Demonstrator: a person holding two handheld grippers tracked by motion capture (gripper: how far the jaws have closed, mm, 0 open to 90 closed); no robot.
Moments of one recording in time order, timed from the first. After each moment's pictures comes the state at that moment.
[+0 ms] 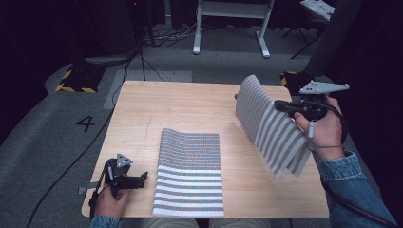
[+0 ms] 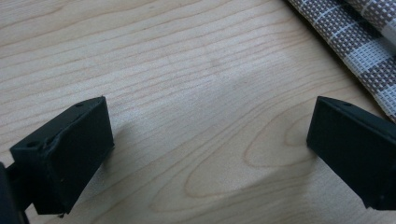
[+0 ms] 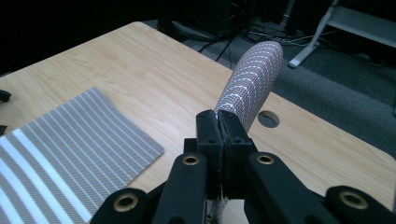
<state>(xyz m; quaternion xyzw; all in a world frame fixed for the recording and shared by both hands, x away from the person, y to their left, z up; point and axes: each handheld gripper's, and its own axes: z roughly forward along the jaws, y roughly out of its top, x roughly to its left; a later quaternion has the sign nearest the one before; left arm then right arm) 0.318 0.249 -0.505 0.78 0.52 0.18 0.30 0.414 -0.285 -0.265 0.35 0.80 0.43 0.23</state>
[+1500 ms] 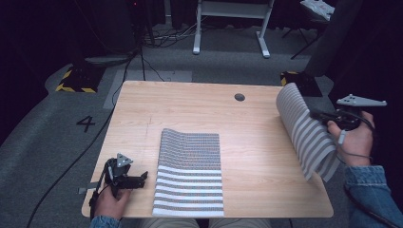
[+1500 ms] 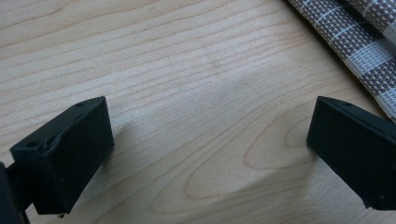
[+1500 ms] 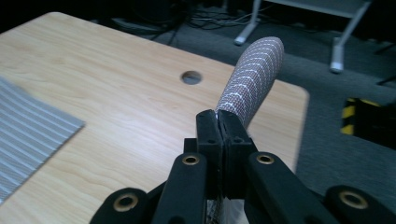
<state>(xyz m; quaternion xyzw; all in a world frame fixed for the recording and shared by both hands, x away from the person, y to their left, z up) 0.319 0.249 -0.505 0.78 0.52 0.18 0.30 0.415 -0.387 -0.310 0.44 0.75 0.41 0.25</state>
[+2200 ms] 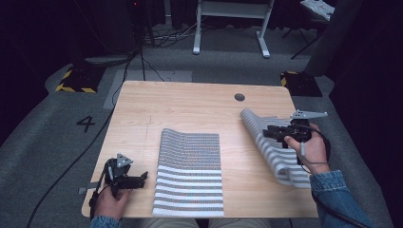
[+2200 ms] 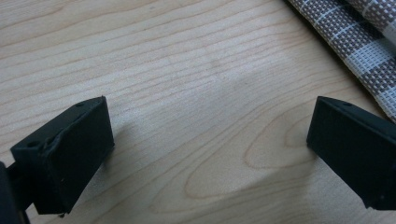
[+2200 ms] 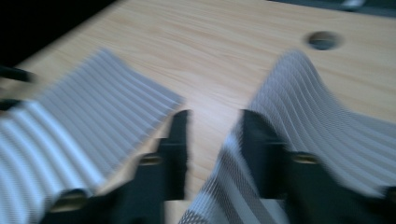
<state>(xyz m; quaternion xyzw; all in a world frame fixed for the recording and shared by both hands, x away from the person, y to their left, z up) 0.318 0.249 -0.505 0.78 0.52 0.18 0.30 0.429 -0.307 -0.388 0.39 0.78 0.47 0.08</state>
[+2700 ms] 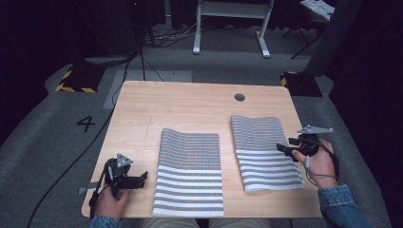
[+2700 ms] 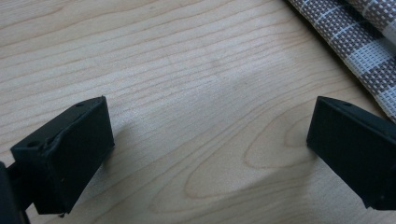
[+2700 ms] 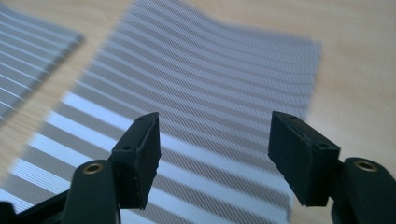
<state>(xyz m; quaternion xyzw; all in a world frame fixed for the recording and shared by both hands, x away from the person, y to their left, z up) 0.318 0.249 -0.505 0.78 0.52 0.18 0.30 0.407 -0.350 -0.433 0.49 0.78 0.34 0.18</state>
